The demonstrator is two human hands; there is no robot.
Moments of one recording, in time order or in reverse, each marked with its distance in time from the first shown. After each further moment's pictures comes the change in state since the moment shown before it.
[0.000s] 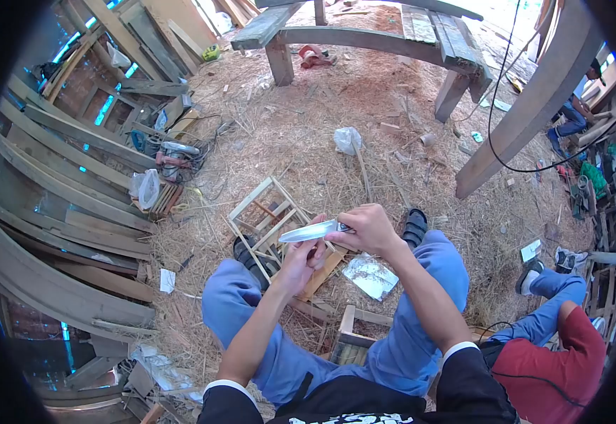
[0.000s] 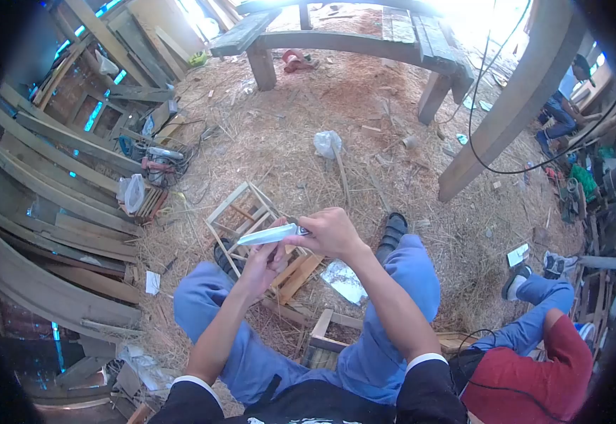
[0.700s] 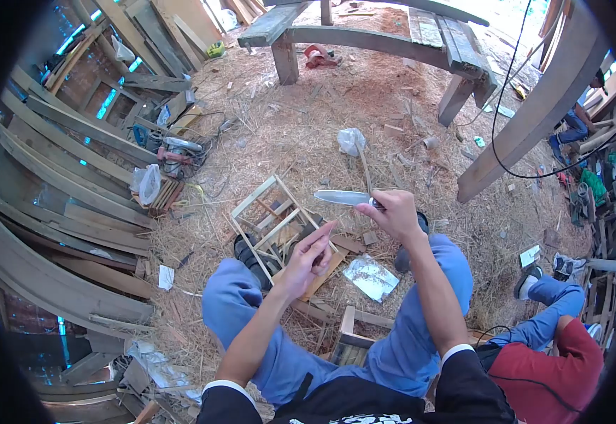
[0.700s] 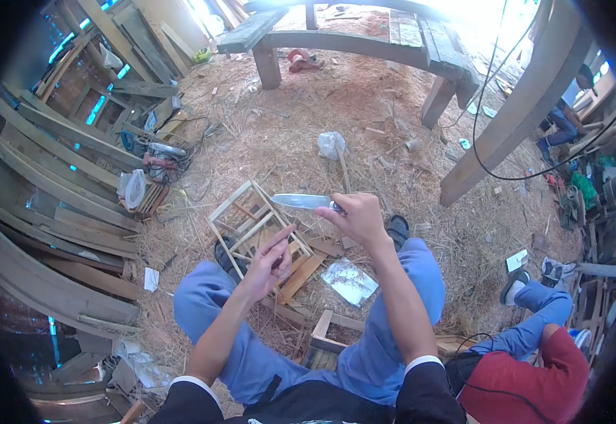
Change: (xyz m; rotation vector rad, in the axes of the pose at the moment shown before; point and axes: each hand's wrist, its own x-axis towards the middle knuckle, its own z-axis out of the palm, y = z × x) left_hand -0.007 0.001 -0.005 0.095 -0.094 0.001; right_hand -0.003 0.032 -0.022 -0.119 0.158 0.185
